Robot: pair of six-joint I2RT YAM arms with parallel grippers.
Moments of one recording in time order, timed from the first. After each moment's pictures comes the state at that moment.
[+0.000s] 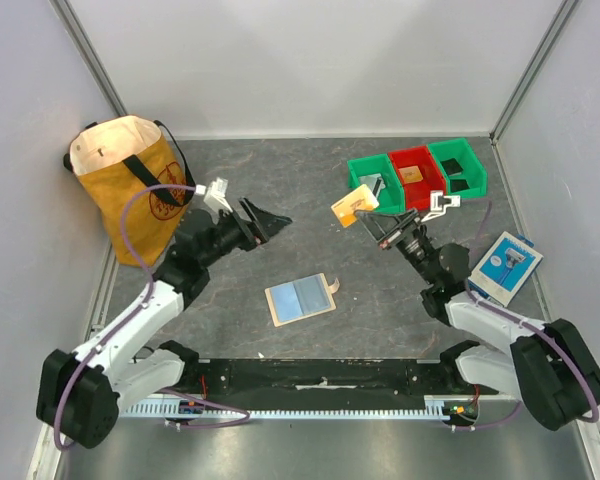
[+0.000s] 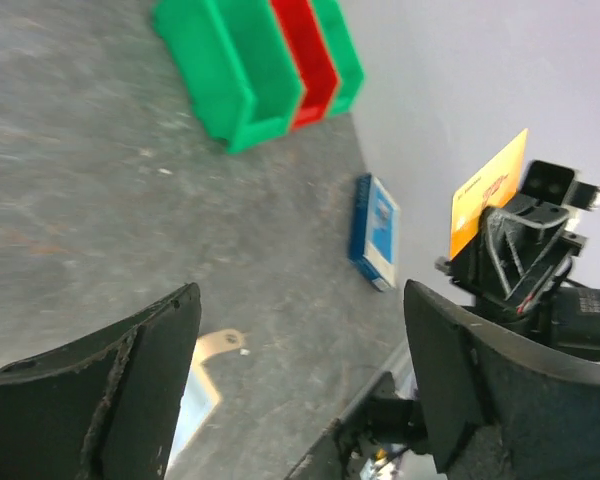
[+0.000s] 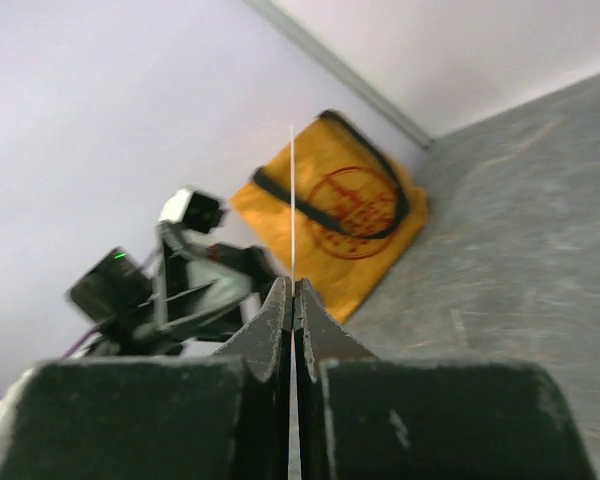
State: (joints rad) left arm -0.47 1.02 0.60 0.28 0.32 -0.93; right arm 0.45 1.14 0.32 1.19 -0.26 1.05
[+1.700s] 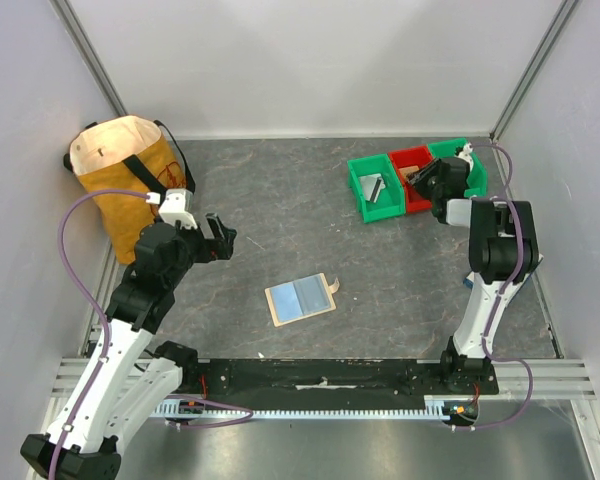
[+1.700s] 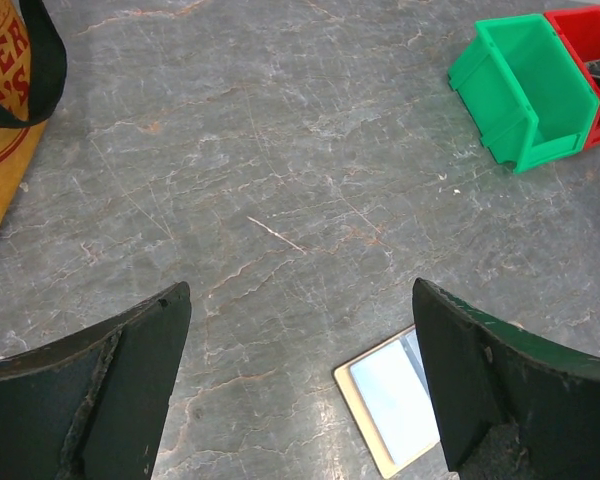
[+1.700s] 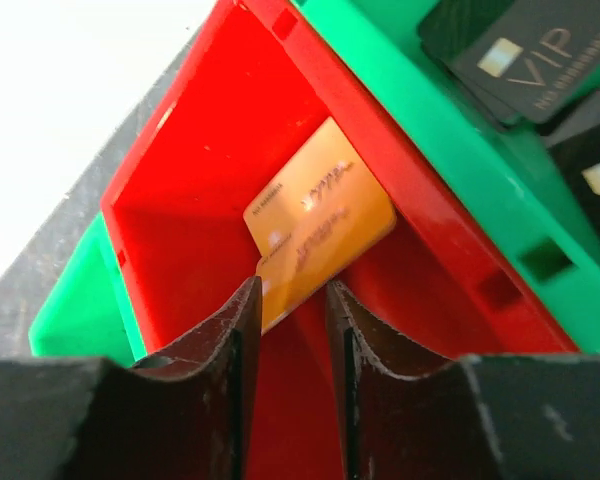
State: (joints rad) left arm -0.31 0.67 0.76 -0.42 -0.06 -0.29; right arm -0.04 2.05 1.15 0.48 -0.10 0.74
